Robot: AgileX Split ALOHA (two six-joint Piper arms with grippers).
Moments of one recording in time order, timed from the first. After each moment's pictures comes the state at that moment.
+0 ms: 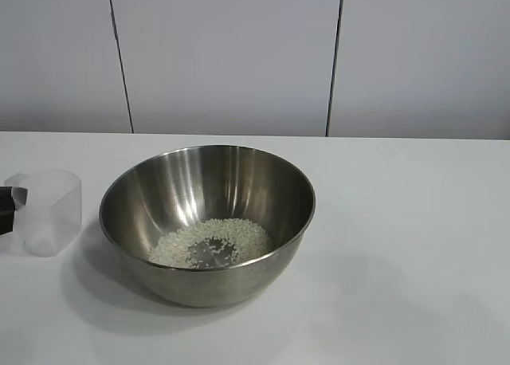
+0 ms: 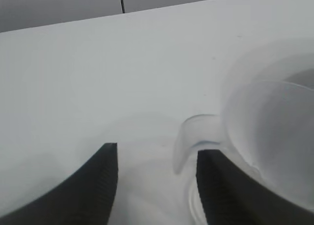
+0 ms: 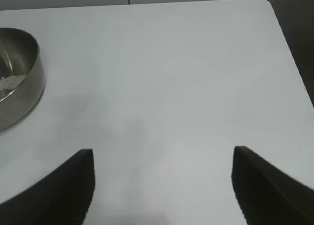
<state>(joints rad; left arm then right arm) 0.13 2.02 -0.40 0.41 -1.14 0.06 -0.04 -0.02 -0.47 0.02 1.08 -0.03</state>
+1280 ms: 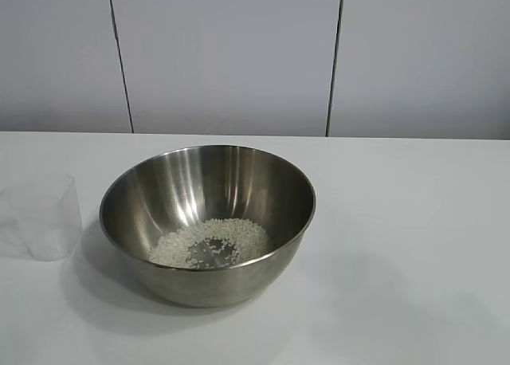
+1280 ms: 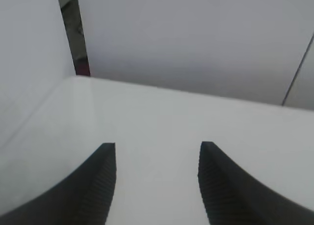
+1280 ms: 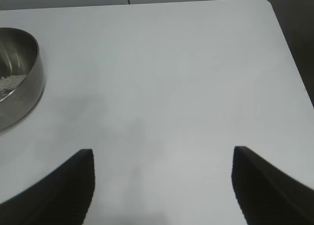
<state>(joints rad) 0.52 1.65 -0.64 0.60 -0.80 -0.38 -0.04 -0.02 -0.47 0.02 1.08 -0.03</state>
